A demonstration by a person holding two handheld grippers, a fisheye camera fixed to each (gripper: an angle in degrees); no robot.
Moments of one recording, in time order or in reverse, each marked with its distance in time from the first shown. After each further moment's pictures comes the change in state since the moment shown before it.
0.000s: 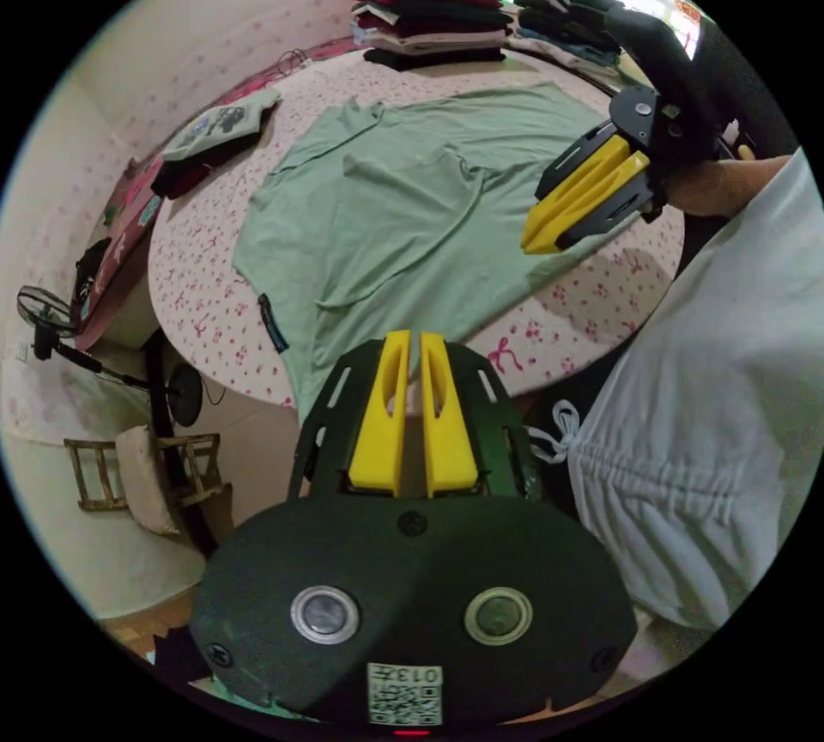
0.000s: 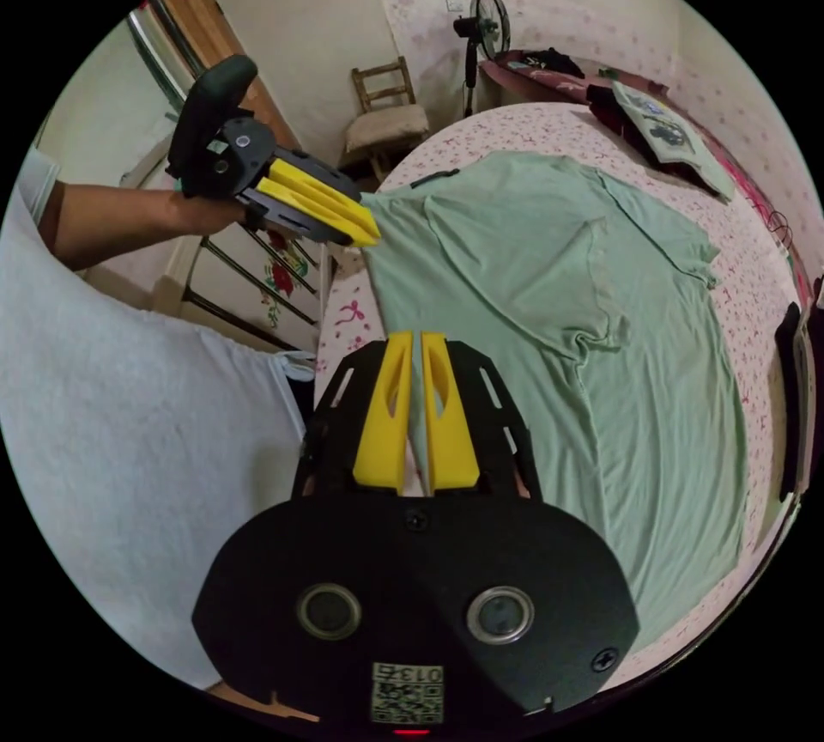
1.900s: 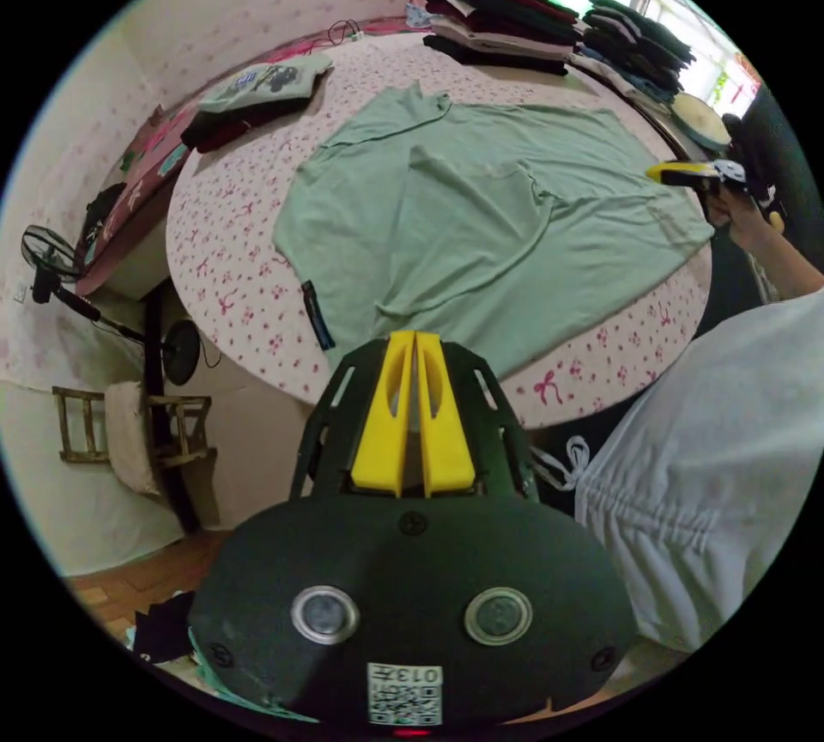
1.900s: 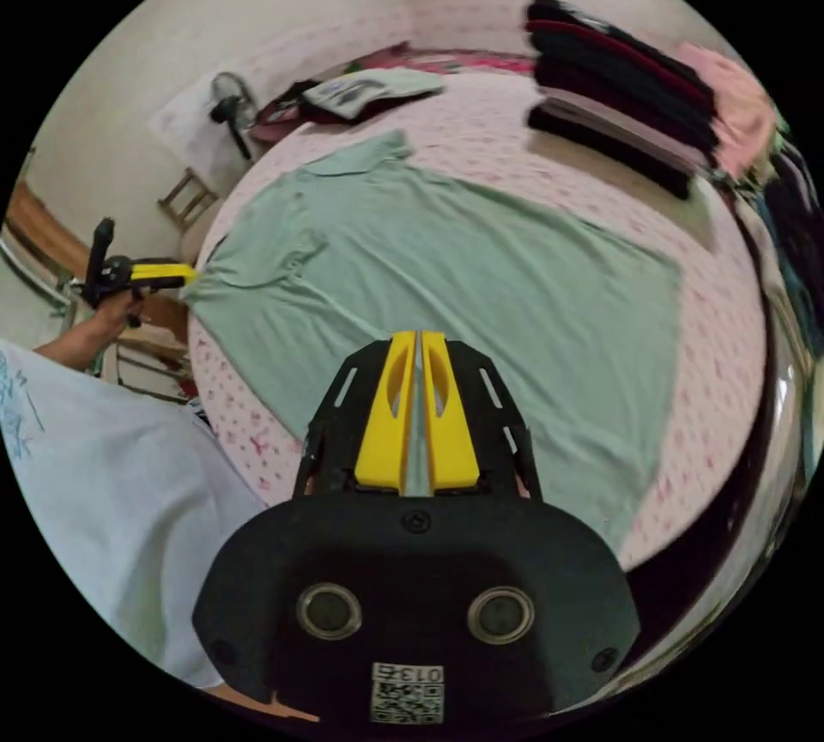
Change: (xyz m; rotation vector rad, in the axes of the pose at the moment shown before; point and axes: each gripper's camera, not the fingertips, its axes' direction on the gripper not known) left arm -0.103 -0.030 -0.049 0.024 -0.025 -0.166; right arm 0.152 0.113 -0.077 0.159 0.185 0.567
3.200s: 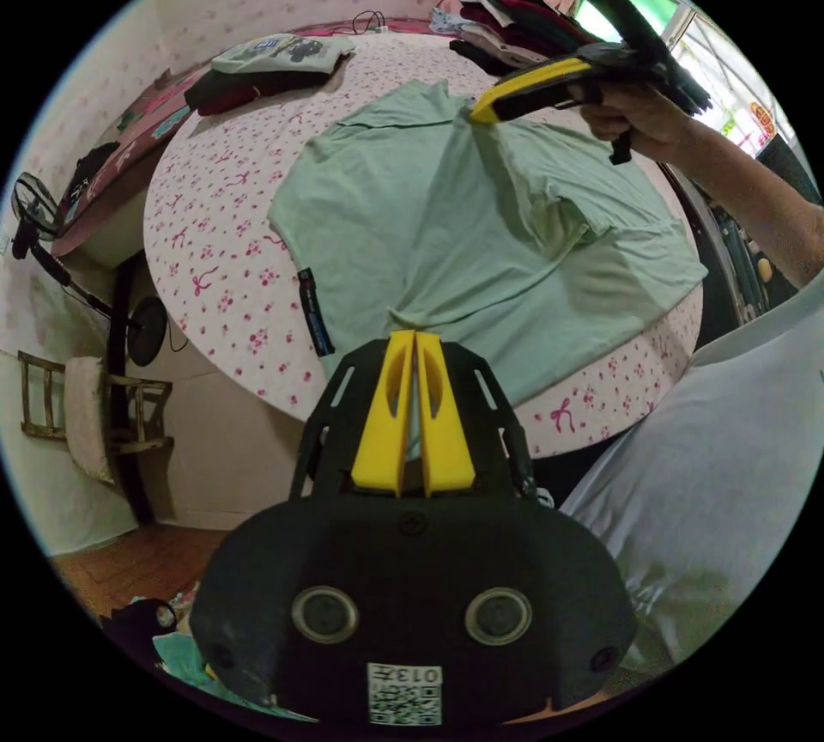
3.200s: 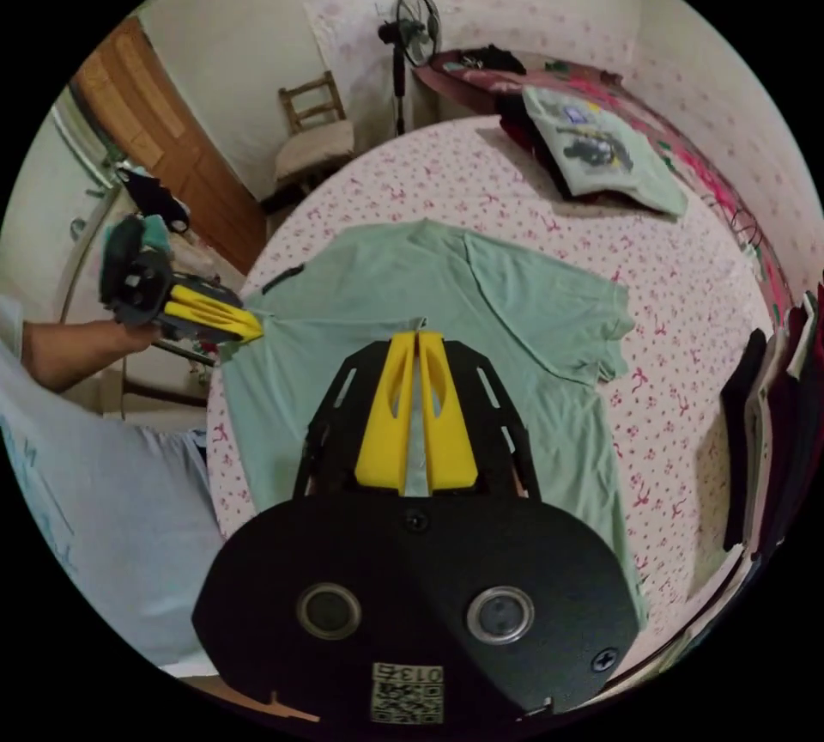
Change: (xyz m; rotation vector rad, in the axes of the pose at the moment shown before) left arm -0.100 0.058 0.017 0.039 0.164 -0.168; right arm -0.143 -0.197 0.075 -0.041 -0.087 -0.522
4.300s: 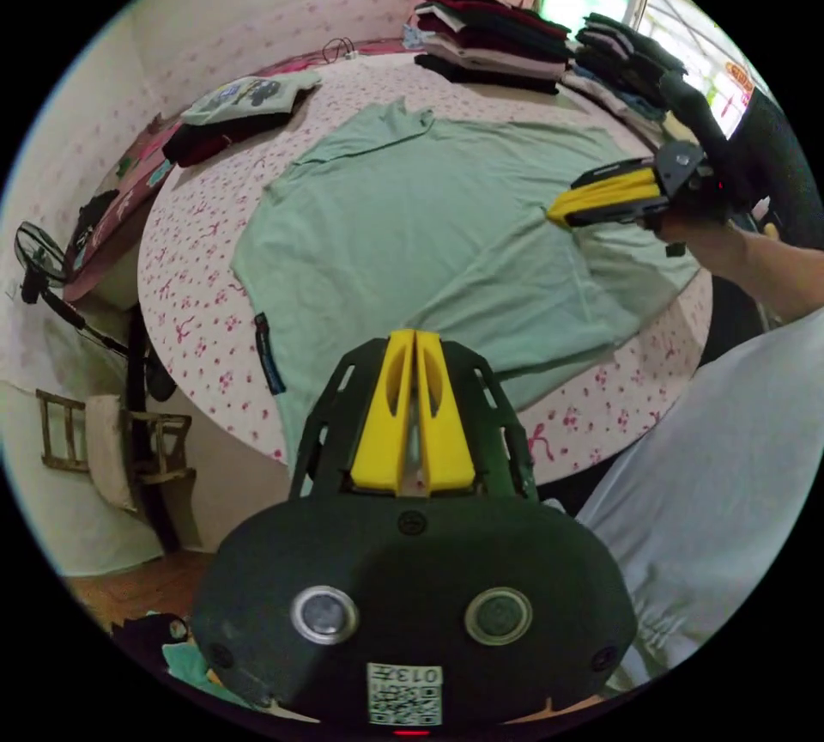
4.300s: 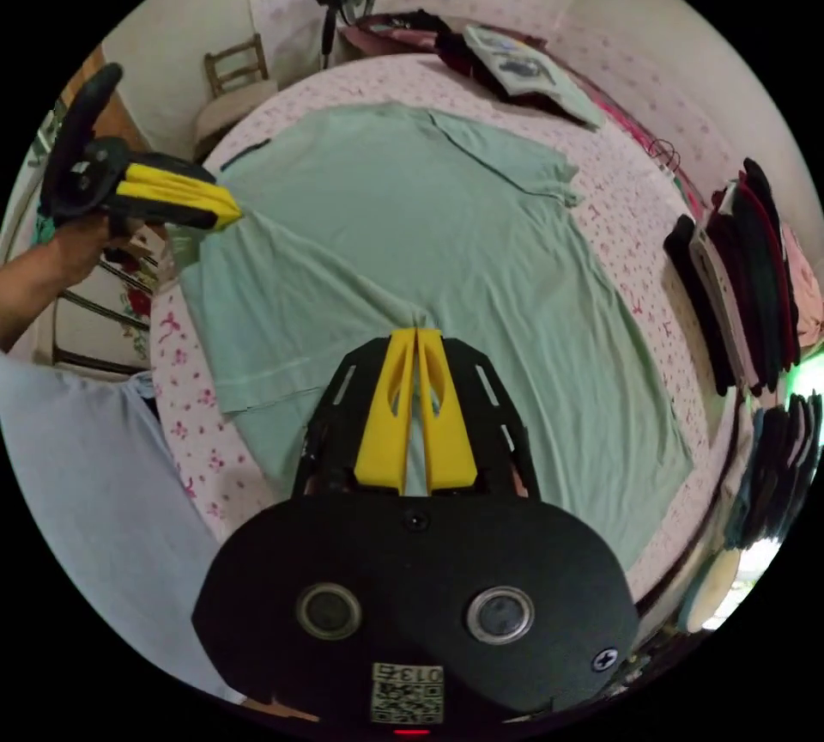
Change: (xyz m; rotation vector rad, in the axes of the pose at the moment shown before) left arm 0.086 0.015 0.010 0.066 -0.101 0.109; right arm -0.054 0.104 0.031 -0.140 0.299 0.275
